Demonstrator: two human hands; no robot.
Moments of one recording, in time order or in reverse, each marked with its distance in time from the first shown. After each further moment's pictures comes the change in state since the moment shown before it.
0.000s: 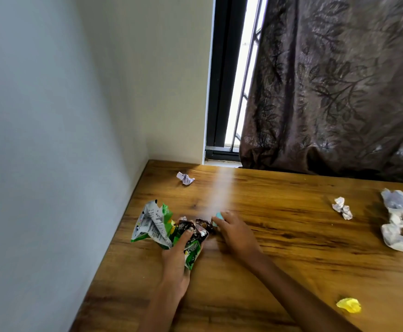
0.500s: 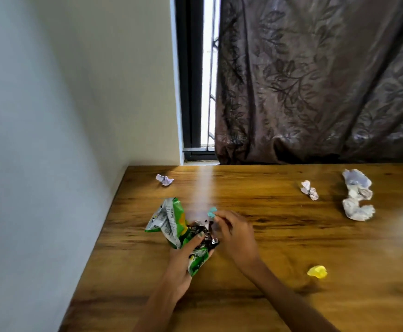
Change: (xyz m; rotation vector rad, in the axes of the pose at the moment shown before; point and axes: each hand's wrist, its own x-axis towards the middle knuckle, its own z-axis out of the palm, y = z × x) left_hand -0.030 -0.024 0.009 0.183 -0.292 -0.149; right_hand -0.070 -0.019 -0.050 0.571 0.517 0.165
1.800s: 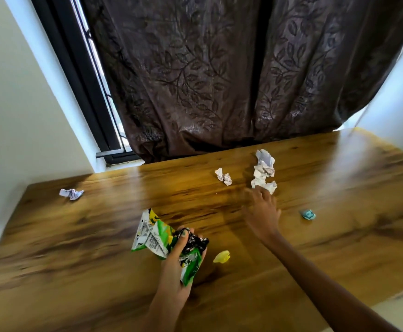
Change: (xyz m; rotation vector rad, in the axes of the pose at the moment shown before) left_hand -0.016 -0.121 0.138 -0.052 -0.022 -0.203; right_hand -0.012 0.176 -0.199 -0.363 0.108 0.482
